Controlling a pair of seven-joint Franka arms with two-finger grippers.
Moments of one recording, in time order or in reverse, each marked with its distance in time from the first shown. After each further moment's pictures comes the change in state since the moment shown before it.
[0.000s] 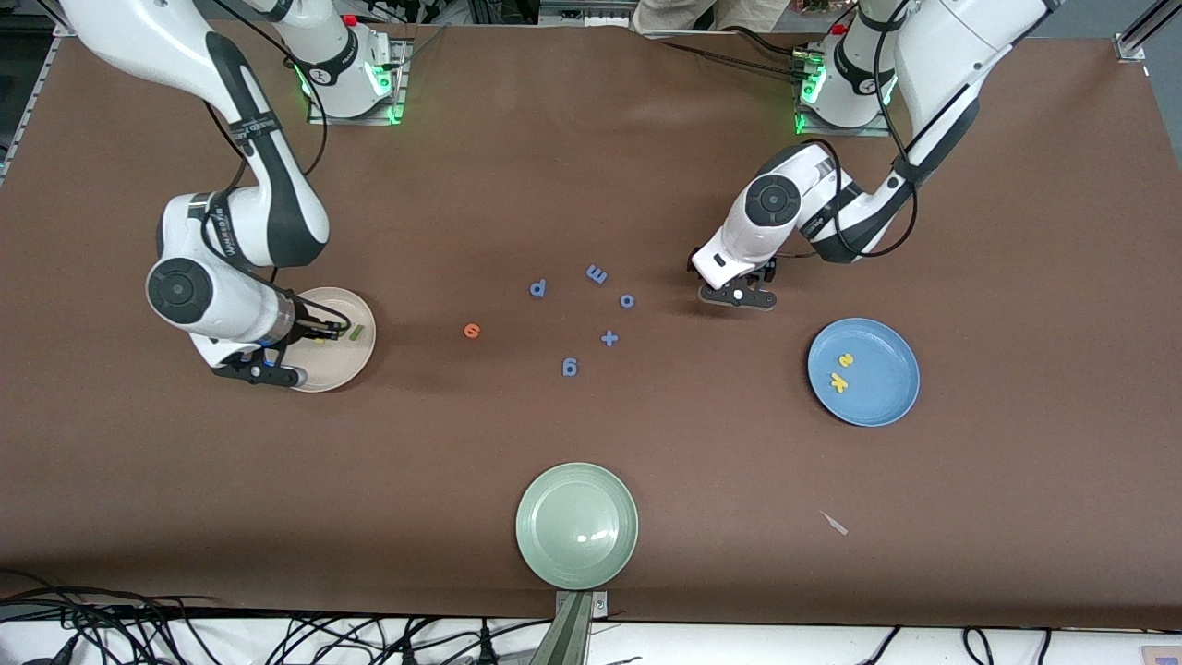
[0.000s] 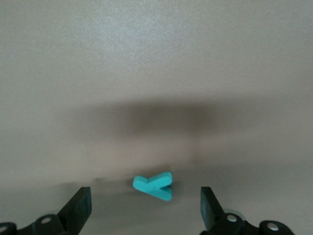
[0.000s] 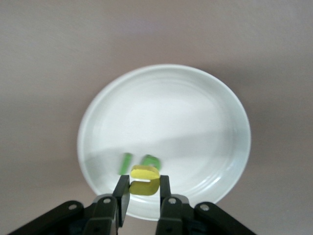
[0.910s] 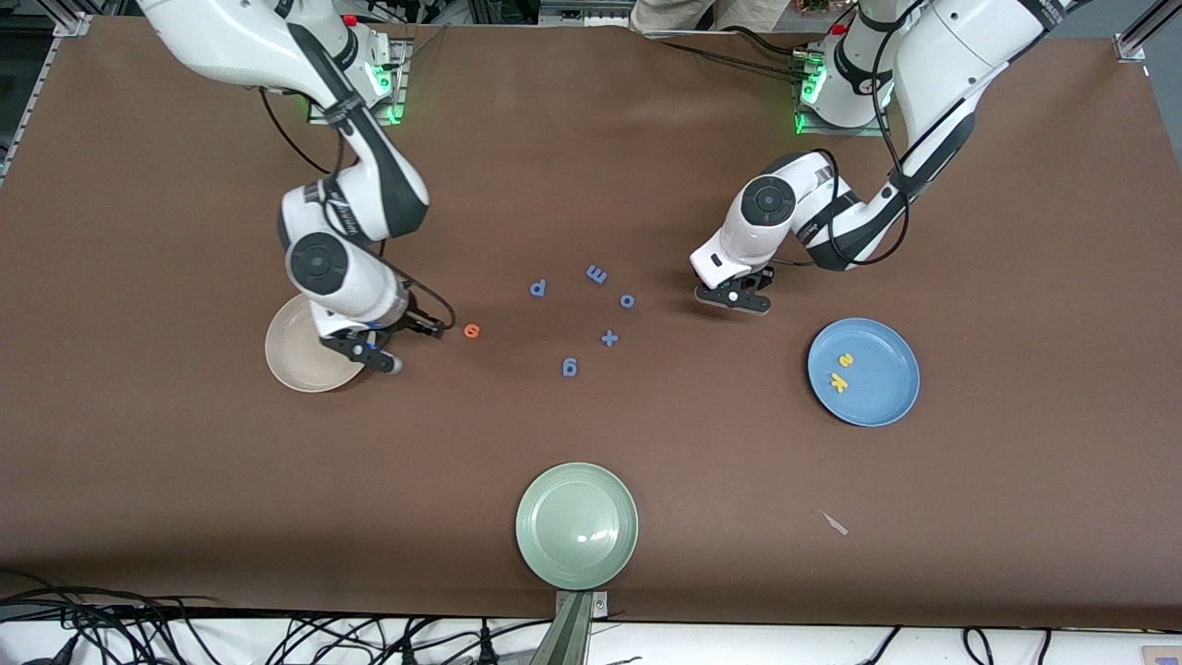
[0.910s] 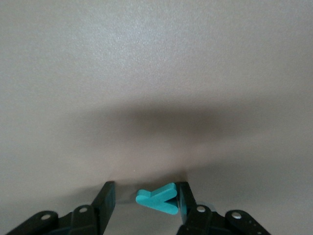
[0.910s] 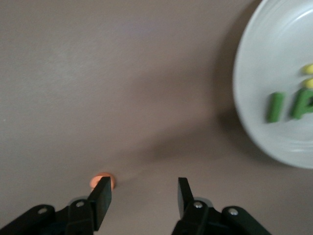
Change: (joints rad) left arm 0.000 0.029 0.003 0.002 0.104 0.021 0.000; right arm 0.105 0.089 0.209 0.024 0.003 0.168 0.600
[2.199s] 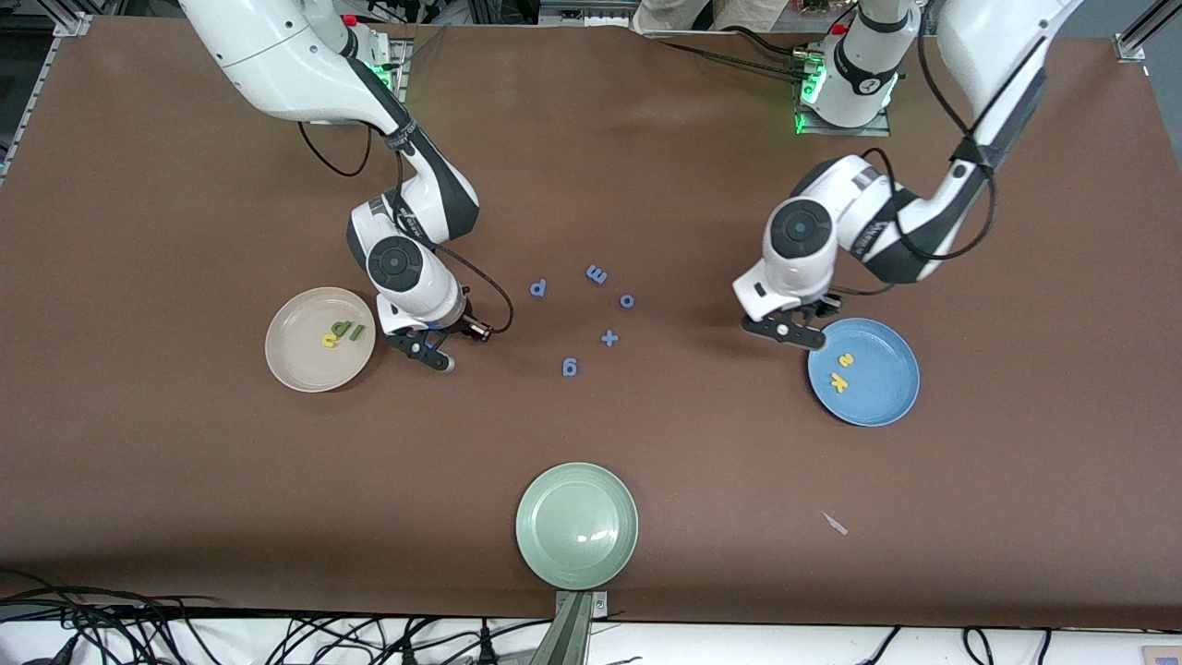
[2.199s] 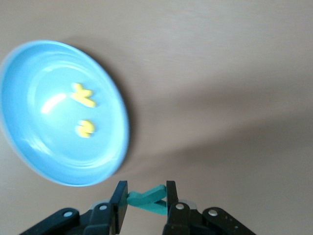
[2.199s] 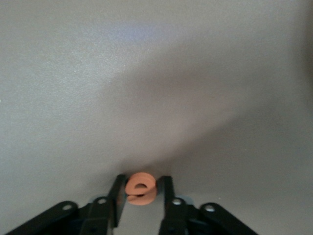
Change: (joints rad) left arm 0.074 -0.097 -0.002 0.271 0.009 -0.482 0.328; right arm 0.065 0.112 0.007 0.013 -0.043 0.132 0.120
